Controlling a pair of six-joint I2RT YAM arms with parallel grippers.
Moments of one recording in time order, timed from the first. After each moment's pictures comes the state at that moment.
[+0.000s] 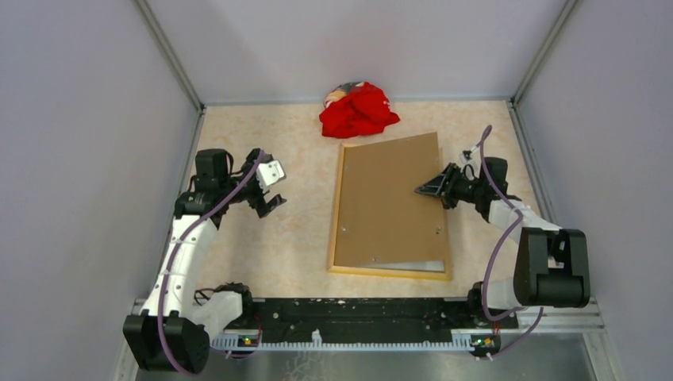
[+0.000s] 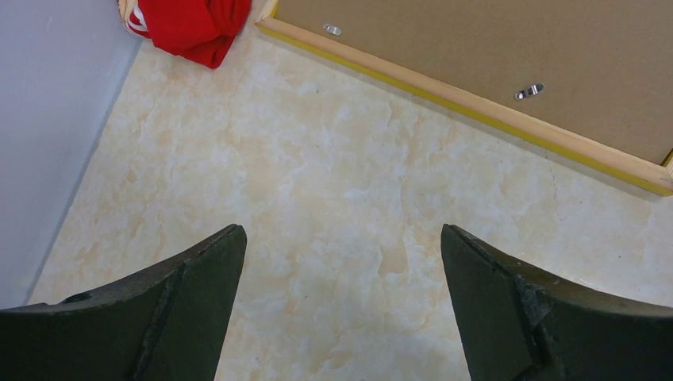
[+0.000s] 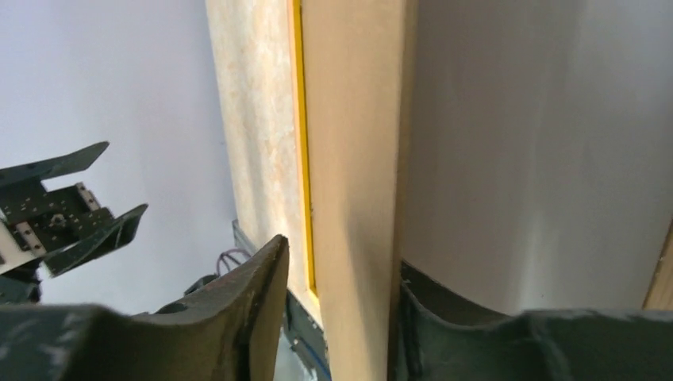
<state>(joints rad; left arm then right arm) -0.03 1.01 0.95 -0.62 0.74 0.91 -0.05 1.38 0.61 0.10 -0.87 0.75</state>
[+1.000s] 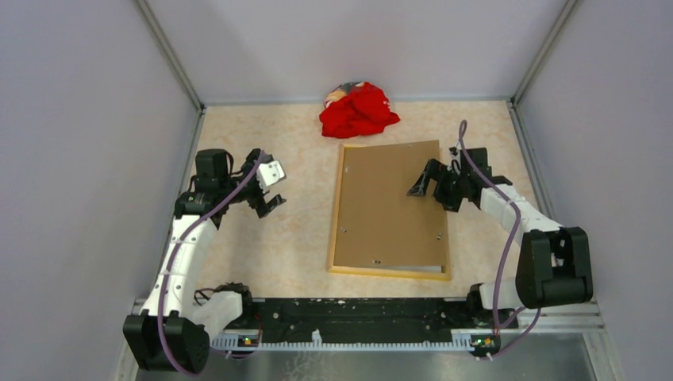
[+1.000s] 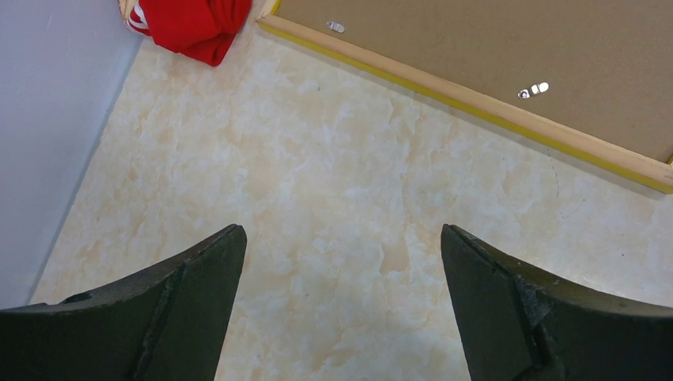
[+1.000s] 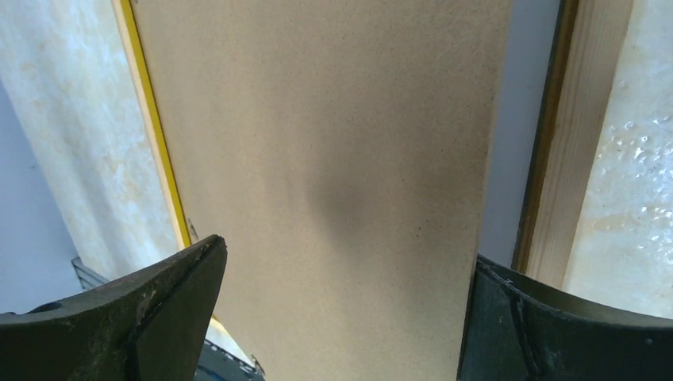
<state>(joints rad) -0.03 1.01 0.94 -0.62 0.74 0.92 0.11 1.38 0.81 -0.35 -0.43 0.51</state>
